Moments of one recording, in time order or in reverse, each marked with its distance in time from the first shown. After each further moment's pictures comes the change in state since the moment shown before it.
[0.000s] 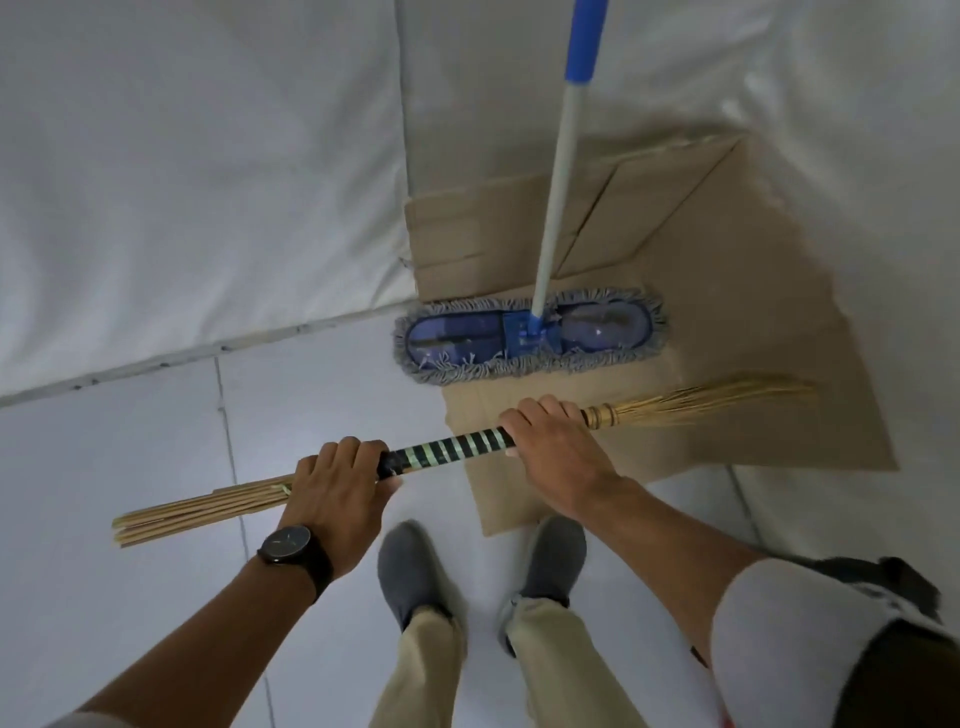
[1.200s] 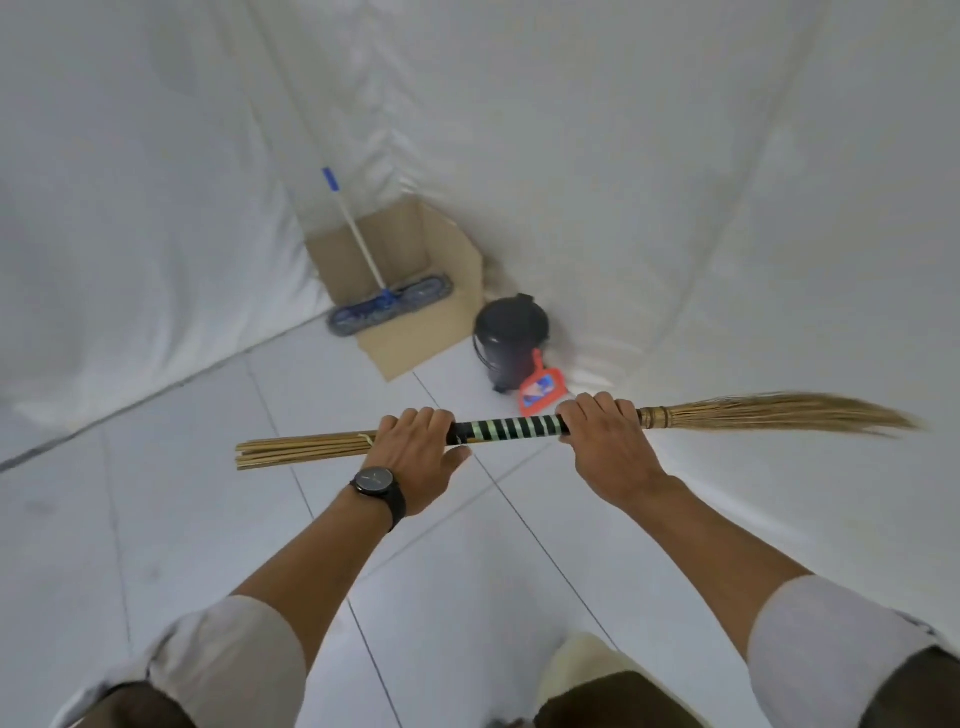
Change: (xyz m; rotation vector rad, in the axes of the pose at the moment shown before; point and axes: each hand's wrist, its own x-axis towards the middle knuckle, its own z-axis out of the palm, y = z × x) left_hand -1.026 0.511 -0.119 0.213 0.184 0.501; right_hand -1.209 -0.308 -0.133 -0.107 0.497 0.425
